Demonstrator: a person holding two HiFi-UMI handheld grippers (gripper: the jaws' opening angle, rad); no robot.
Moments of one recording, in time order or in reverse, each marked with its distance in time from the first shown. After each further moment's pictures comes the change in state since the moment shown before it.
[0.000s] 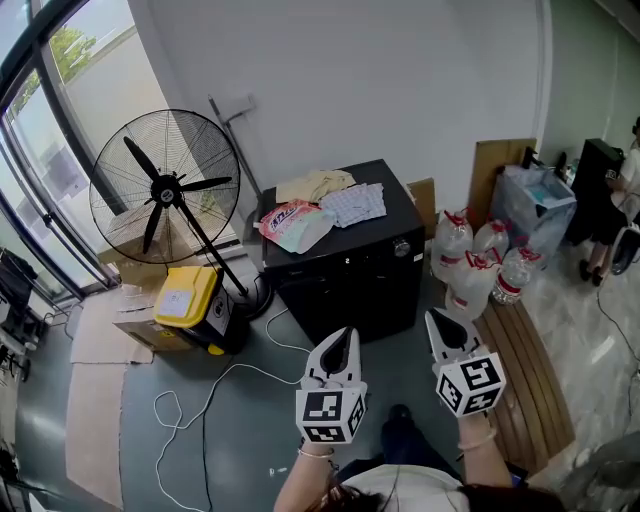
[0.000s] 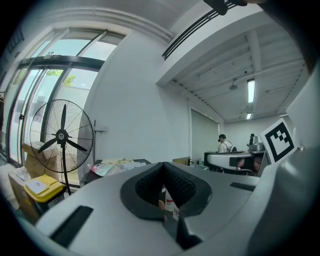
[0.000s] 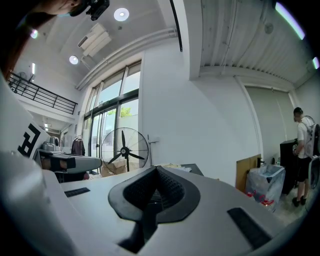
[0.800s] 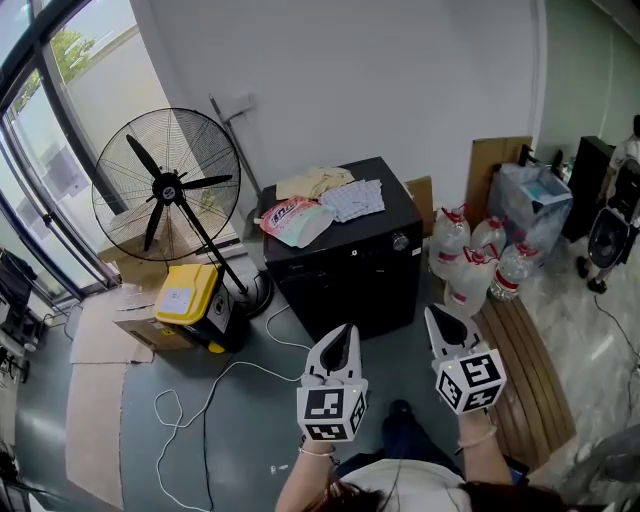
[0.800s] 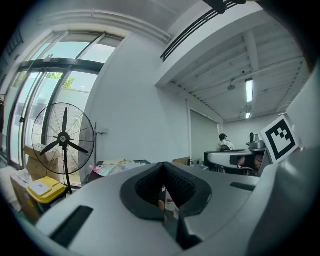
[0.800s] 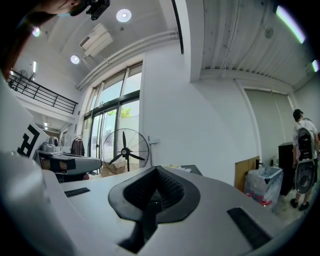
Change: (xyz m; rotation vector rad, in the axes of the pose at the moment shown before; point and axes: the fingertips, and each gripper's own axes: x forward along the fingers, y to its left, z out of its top) left arm -0.027 -0.004 0.004 0.017 -0.009 0.003; right arm -0.021 0.019 0.006 -0.012 -0.012 -0.012
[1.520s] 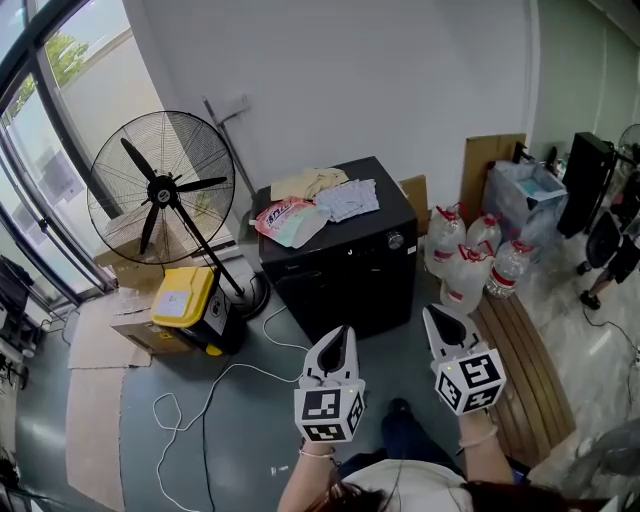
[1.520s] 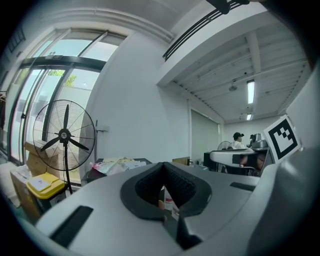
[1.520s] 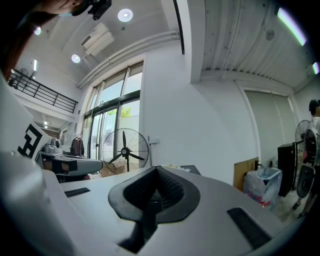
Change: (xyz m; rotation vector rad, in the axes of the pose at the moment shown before) left arm -0.005 -0.003 -0.008 -0.028 0.008 0.002; right arm -0.012 0.001 -0.002 -0.010 -0.003 -0.005
